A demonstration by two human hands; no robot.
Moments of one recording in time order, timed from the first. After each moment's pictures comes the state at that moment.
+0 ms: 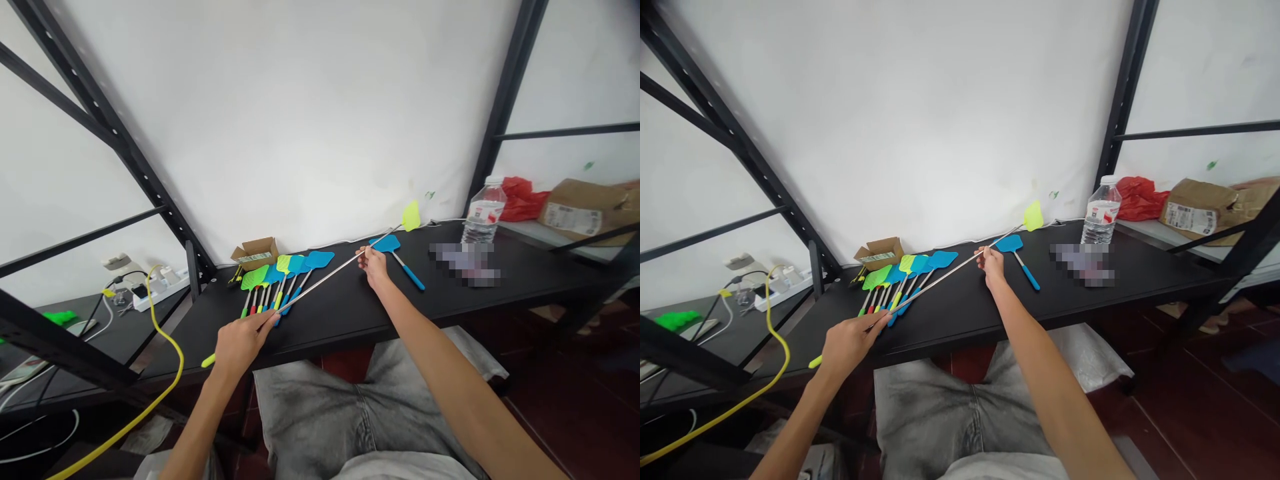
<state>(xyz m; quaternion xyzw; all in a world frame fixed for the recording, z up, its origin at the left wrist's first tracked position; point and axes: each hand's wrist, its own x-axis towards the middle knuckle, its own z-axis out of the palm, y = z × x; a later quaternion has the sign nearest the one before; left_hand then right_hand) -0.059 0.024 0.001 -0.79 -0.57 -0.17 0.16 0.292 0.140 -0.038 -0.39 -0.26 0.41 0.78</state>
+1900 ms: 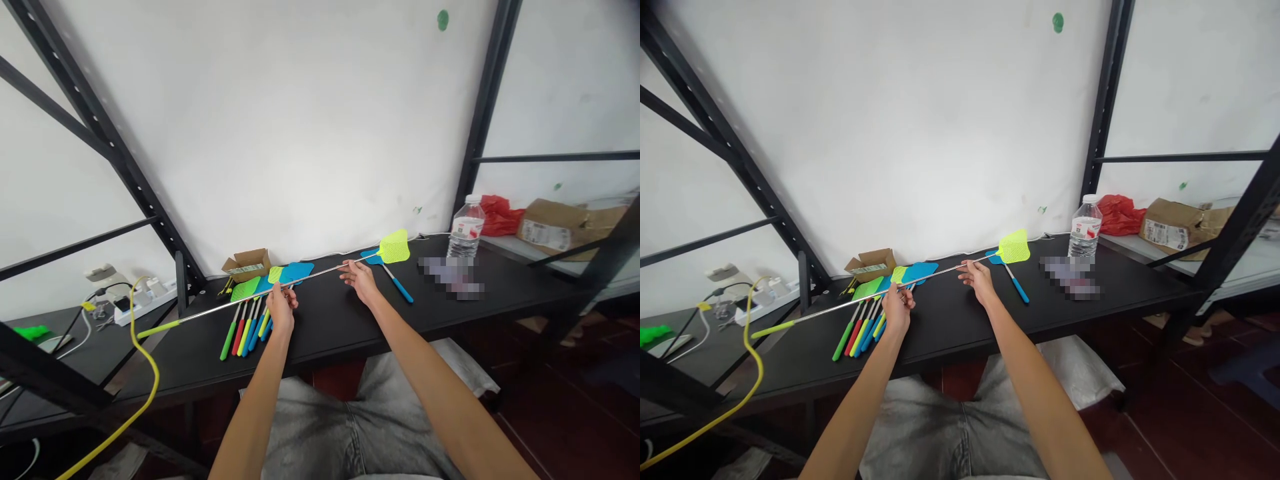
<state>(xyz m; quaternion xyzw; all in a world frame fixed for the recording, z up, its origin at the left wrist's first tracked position) 0.068 0.121 -0.027 -0.37 -0.35 -0.69 -0.51 0.290 0.125 -0.039 -0.33 -0.37 0.49 0.72</state>
